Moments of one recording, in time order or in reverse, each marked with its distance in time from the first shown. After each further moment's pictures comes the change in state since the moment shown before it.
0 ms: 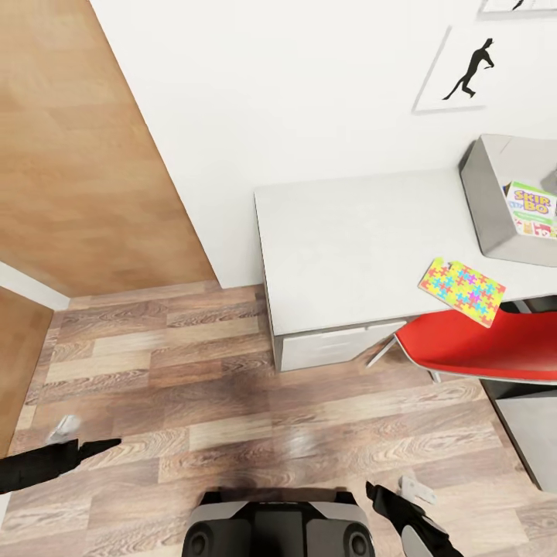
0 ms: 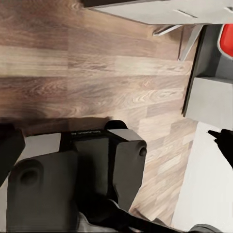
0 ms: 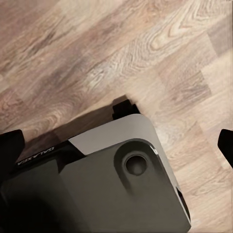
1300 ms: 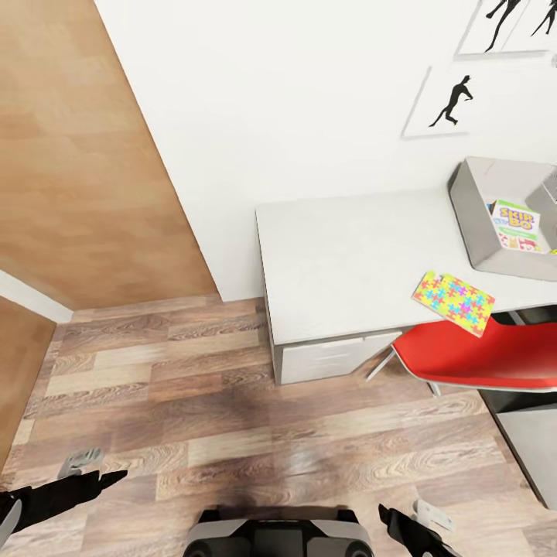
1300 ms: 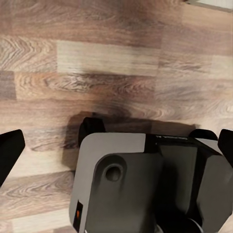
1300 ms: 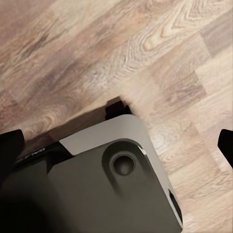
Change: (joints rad) left arm 0.000 -0.117 -0.019 0.190 -0.065 -0.257 0.454; right arm 0.000 -0.029 -0.016 0.175 -0.008 -0.082 0.137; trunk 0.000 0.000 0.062
